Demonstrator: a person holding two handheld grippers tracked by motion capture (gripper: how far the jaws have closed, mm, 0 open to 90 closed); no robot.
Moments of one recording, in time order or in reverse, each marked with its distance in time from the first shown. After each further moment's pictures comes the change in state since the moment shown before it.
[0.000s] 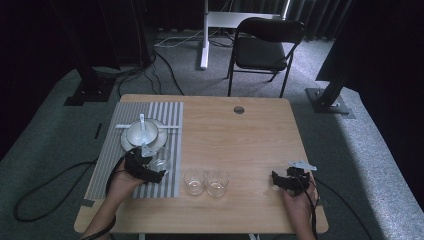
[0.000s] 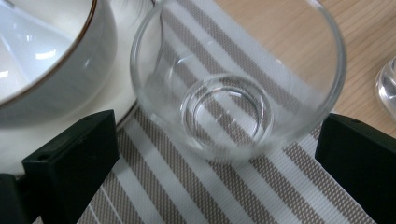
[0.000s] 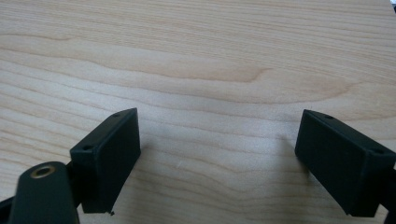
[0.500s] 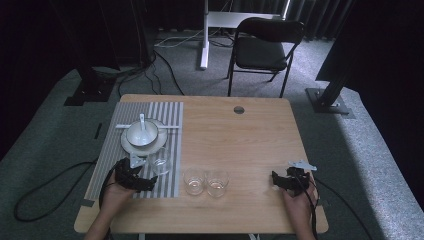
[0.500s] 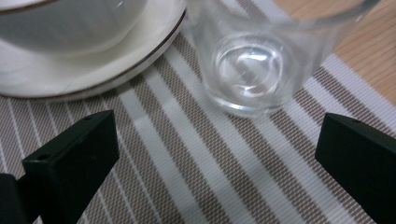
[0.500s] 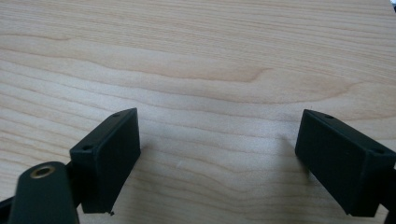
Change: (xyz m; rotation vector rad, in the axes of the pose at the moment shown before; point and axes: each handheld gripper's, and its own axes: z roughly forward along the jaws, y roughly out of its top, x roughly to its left) left arm 0.003 -0.039 -0.007 -0.035 0.062 -0.076; right arm 0.000 0.000 0.000 0.001 0.000 0.002
